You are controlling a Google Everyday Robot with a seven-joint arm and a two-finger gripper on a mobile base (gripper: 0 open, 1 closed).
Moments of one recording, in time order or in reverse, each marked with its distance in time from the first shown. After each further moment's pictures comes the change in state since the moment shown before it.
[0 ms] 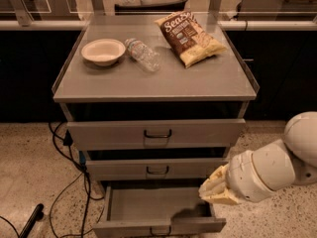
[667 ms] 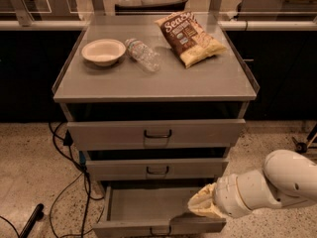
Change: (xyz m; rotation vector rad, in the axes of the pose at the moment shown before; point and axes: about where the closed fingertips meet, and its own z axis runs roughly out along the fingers) arm 0.045 -0.007 0.089 -0.006 -0.125 0.015
